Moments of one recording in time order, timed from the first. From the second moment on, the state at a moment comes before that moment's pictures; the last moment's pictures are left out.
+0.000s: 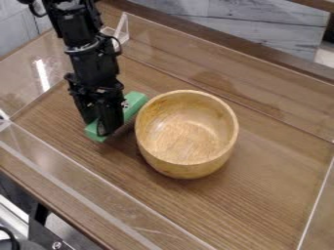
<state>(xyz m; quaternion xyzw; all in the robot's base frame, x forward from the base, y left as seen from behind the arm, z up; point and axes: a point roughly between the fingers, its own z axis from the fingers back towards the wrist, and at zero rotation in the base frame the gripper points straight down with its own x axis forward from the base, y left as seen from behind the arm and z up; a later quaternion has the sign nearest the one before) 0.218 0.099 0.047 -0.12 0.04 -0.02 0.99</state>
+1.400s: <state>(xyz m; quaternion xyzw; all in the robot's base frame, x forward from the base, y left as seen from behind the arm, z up) 0.216 0.108 0.052 -0.14 0.07 -0.01 0.99</state>
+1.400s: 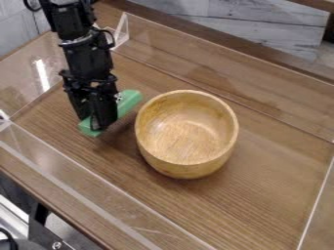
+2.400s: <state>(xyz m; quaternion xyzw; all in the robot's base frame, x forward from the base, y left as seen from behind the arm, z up) 0.215 0.116 0.053 -0.16 0.08 -0.01 0.98</state>
